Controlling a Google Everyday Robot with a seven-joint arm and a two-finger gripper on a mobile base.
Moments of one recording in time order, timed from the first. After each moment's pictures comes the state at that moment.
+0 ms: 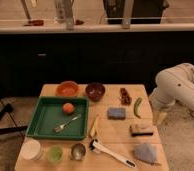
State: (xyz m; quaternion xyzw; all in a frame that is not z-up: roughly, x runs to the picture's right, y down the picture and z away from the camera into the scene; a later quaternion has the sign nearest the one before) arm 0.286 0.111 0.683 -0.28 0.02 0.02 0.96
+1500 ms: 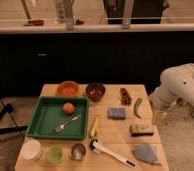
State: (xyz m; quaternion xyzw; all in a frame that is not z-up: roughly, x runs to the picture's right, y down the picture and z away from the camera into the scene) arm 0.283 0.110 0.689 -0.29 -0.05 0.06 0.95
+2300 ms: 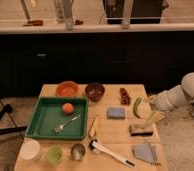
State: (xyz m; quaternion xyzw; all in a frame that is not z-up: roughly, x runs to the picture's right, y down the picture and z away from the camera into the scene) arm 0.269 0.119 0.709 -0.29 -0.24 0.16 0.91
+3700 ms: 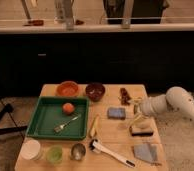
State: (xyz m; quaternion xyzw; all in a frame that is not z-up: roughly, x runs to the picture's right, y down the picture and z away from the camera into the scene) arm 0.189 0.126 0.768 -0.23 -0.30 0.18 0.91
